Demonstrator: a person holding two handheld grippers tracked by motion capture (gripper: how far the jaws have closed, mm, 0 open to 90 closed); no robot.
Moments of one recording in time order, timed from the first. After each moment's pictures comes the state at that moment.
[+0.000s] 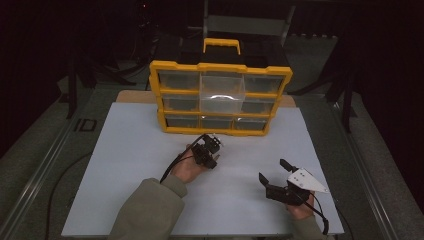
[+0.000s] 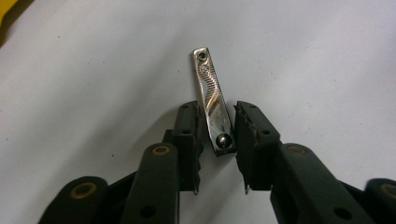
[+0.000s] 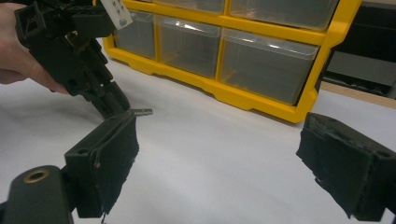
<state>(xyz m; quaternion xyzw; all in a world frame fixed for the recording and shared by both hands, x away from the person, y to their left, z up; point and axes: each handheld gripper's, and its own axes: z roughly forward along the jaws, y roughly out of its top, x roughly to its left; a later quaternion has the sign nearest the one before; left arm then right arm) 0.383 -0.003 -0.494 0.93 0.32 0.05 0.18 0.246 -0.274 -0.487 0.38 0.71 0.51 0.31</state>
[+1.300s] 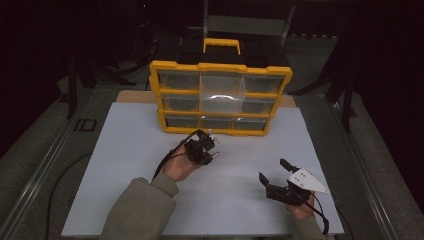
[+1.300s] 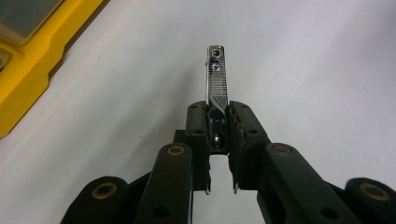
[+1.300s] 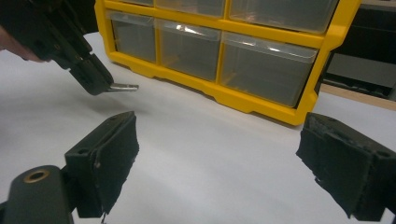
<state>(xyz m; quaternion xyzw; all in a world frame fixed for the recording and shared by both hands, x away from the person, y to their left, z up) 0.368 0.019 -0.454 0.93 0.28 0.08 0.21 0.245 -0.275 -0.486 0.37 0.71 0.51 0.31</state>
